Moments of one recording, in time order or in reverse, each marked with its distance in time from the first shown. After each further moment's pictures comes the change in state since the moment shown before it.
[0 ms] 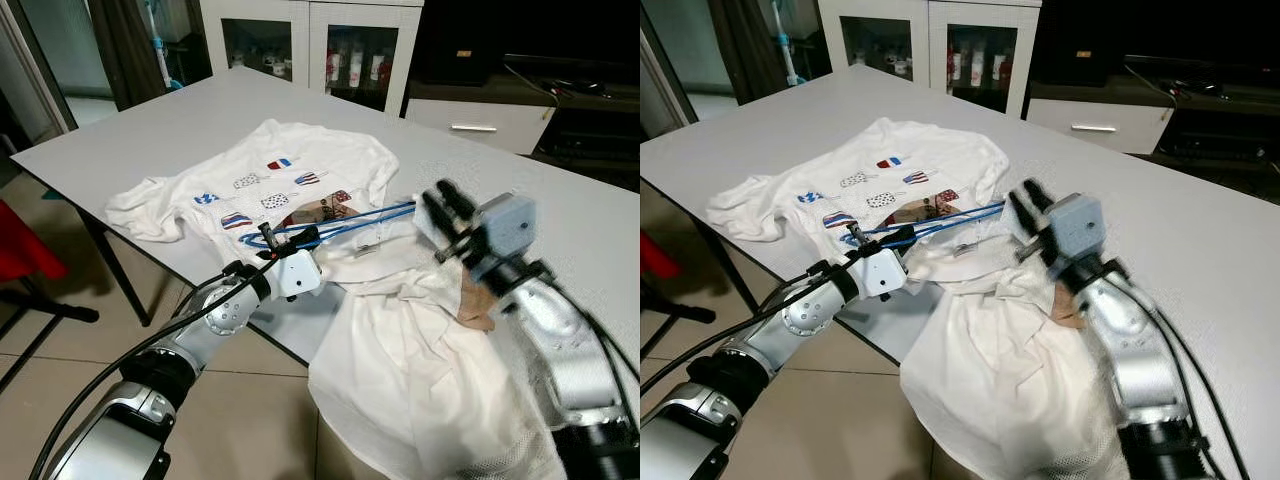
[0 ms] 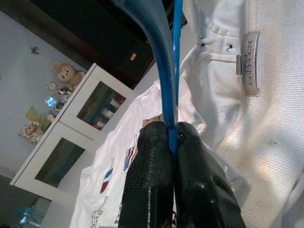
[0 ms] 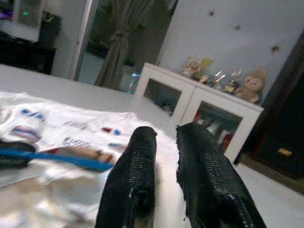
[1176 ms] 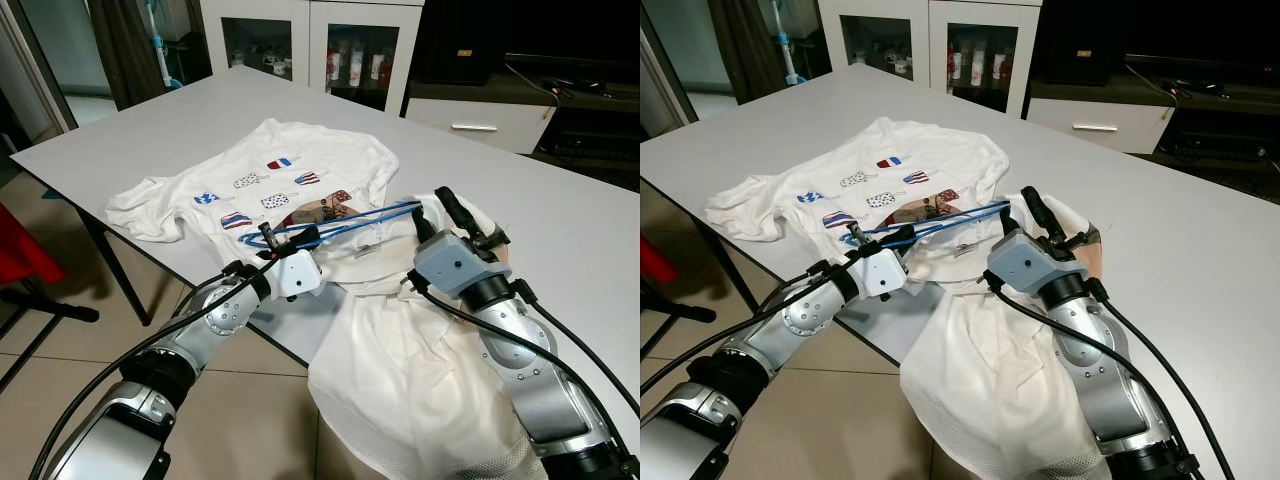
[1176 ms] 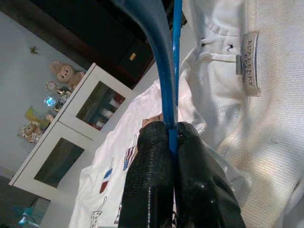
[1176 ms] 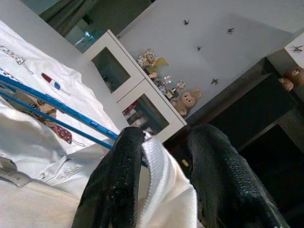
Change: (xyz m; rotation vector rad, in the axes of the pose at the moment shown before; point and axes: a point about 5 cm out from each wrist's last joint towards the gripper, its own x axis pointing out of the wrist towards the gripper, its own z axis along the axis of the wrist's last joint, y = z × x) left arm 0.000 0.000 0.000 0.001 -0.001 -0.001; right arm -0.005 0.023 -0.002 -0.574 0.071 -0.150
